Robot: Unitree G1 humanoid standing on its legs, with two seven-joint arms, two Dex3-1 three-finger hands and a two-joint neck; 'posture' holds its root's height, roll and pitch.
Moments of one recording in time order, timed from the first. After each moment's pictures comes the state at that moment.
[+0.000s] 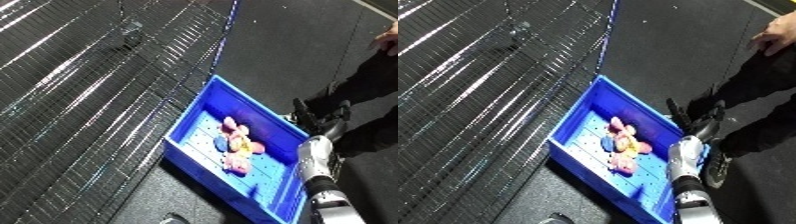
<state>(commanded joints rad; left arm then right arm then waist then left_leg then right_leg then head) 0.18 0.39 -0.17 0.16 -0.48 -0.14 0.19 0.03 -0.51 -0.85 0.69 0.96 -0.50 -0.47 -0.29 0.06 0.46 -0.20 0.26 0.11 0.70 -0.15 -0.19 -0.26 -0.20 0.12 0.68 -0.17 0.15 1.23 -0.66</state>
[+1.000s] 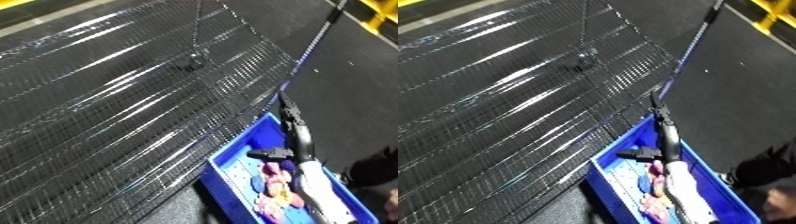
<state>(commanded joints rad) 0.27 0.34 -0.05 0.10 -0.50 -0.11 0.17 0.12 -0.45 -0.38 0.13 0.41 -0.23 -0.26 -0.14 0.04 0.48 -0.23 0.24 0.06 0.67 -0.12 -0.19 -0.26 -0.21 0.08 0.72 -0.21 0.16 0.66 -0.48</state>
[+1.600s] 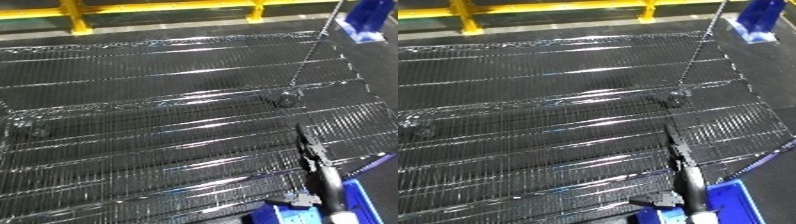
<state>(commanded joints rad) 0.27 0.33 -0.02 0.09 -0.48 -0.12 0.22 0.01 -0.42 -0.16 0.04 0.39 -0.21 -0.21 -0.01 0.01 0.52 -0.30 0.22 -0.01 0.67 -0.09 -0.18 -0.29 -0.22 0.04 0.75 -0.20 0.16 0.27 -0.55</state>
